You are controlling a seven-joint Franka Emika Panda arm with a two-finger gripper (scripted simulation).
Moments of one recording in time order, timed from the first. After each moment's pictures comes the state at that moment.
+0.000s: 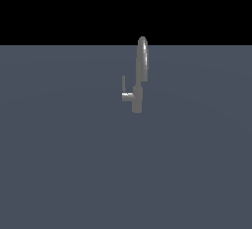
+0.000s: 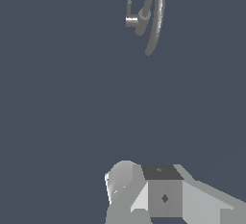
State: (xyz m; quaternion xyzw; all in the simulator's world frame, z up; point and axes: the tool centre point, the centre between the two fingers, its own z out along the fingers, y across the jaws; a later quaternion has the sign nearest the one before) arm -0.259 0.008 0.477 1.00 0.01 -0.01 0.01
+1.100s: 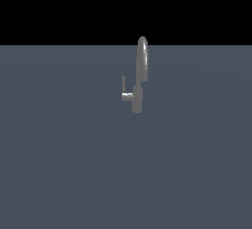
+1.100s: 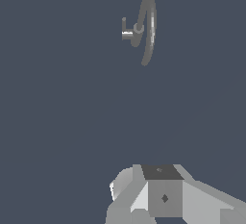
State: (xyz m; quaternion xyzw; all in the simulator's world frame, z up) arm -0.252 0.013 0.494 1.00 -0.02 0.02 0.01
